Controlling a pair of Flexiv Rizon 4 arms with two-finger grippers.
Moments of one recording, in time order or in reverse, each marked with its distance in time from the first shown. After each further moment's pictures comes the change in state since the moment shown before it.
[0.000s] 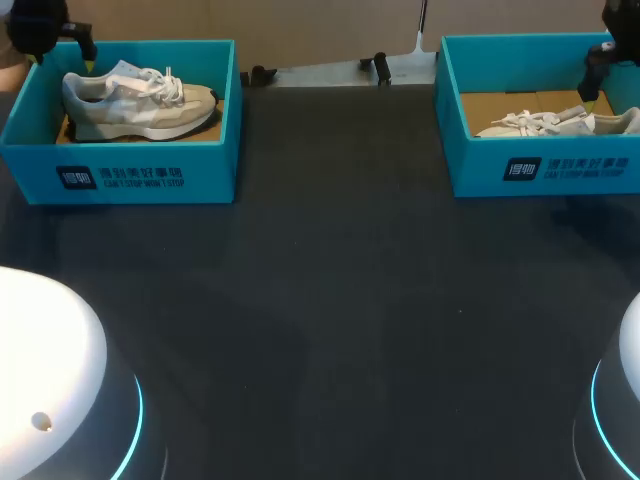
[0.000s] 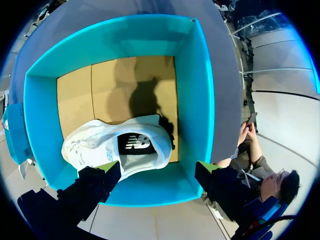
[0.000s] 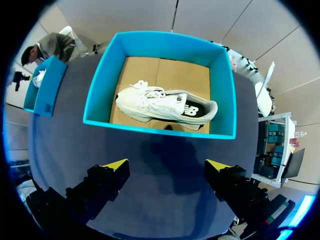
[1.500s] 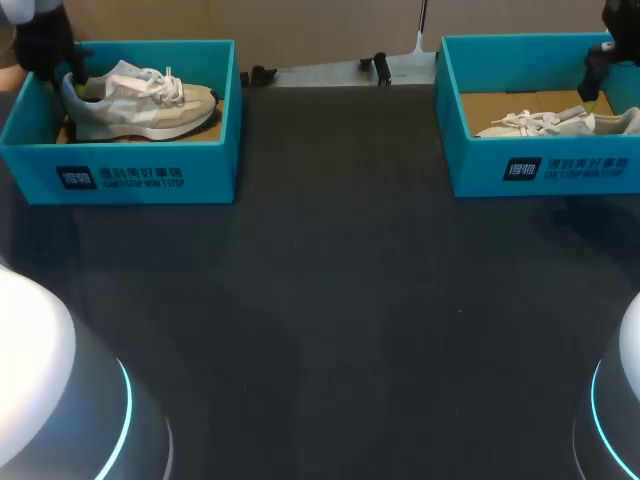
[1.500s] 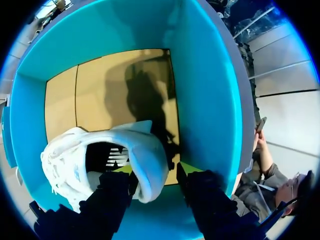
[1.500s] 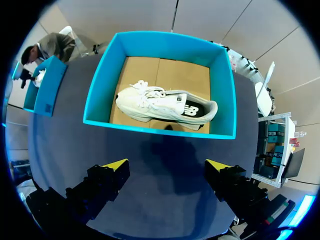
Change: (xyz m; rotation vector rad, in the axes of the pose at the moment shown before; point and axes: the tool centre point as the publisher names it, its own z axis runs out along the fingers) left arm 0.013 -0.007 0.074 0.163 -0.034 0.022; right arm 0.000 0.000 0.000 0.000 0.000 0.000
